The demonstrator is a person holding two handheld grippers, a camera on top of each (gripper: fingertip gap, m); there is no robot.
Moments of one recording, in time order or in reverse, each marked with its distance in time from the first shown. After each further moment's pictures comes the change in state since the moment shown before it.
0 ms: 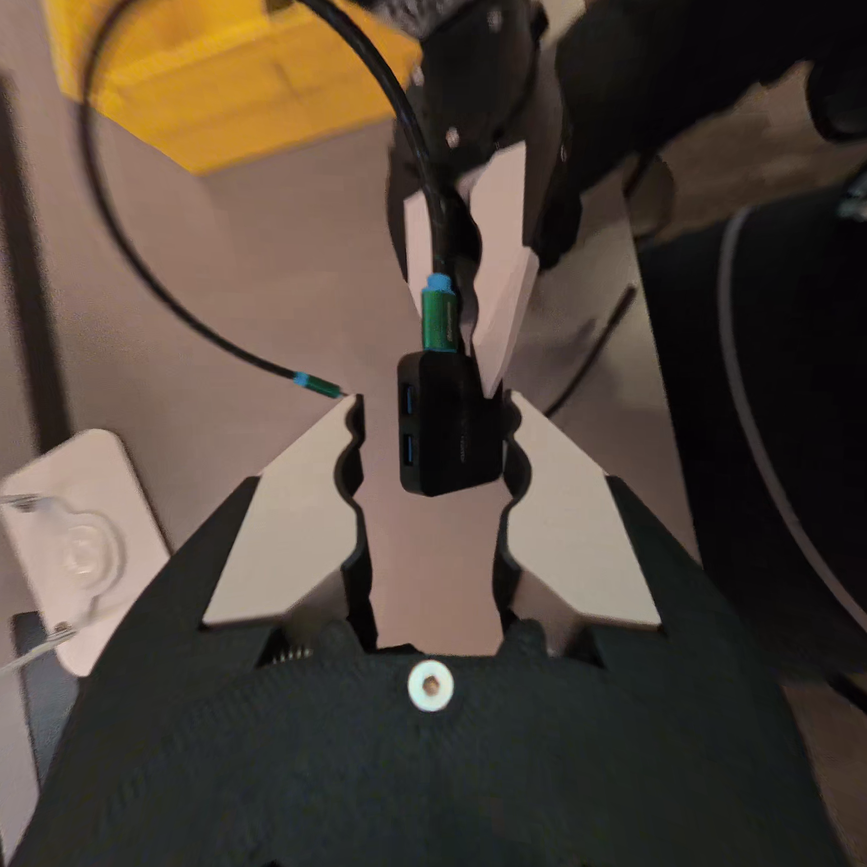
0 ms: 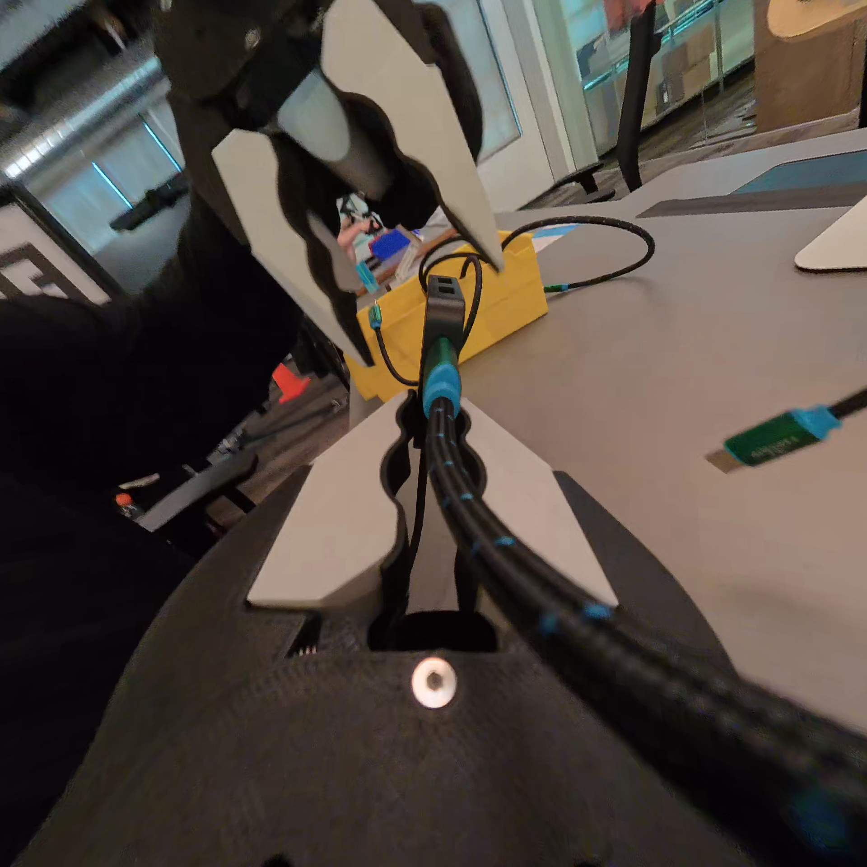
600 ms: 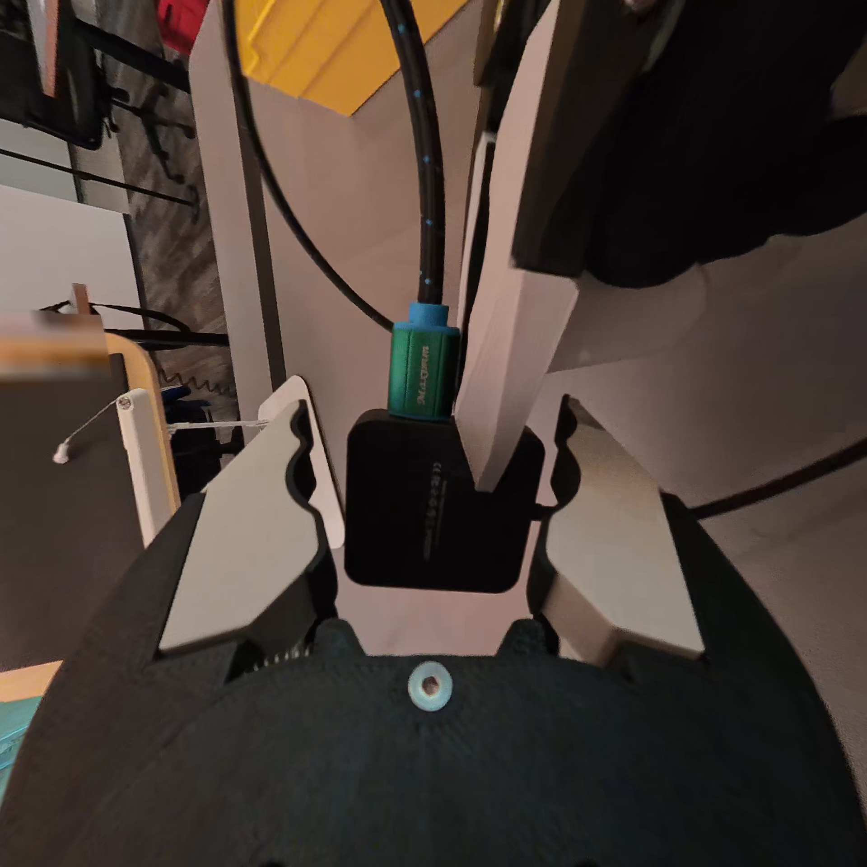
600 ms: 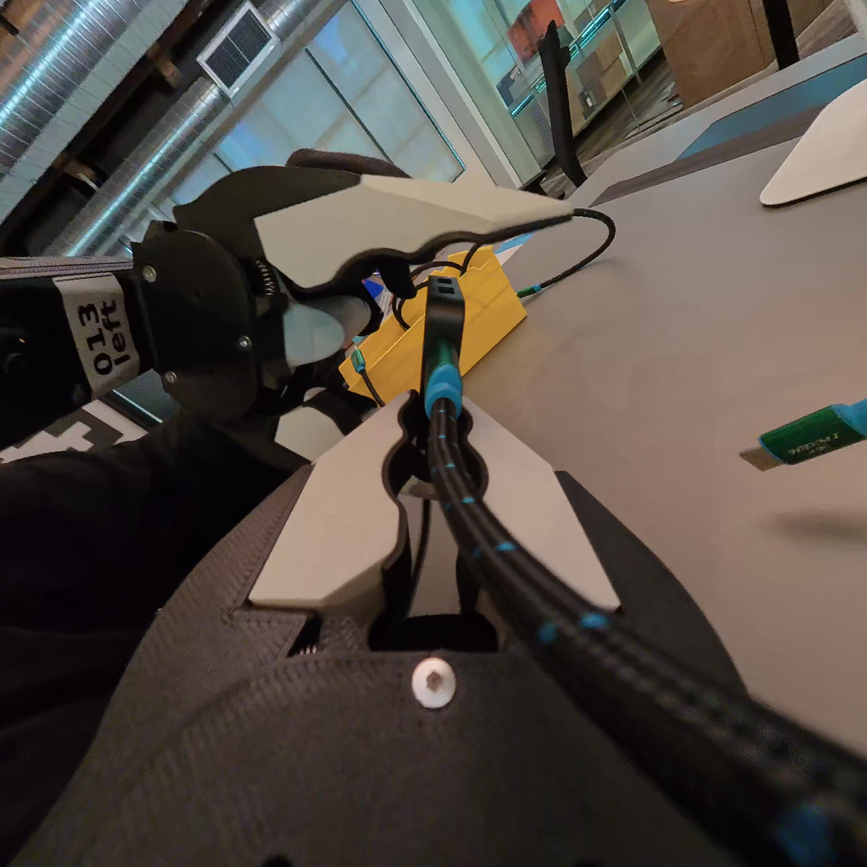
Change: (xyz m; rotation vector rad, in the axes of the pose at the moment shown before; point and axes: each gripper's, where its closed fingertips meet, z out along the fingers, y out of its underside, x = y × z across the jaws) left arm -0.026 0.026 0.049 -0.199 -0.543 0.231; right arm 0.010 -0.001 0.017 0.081 0.102 0.208
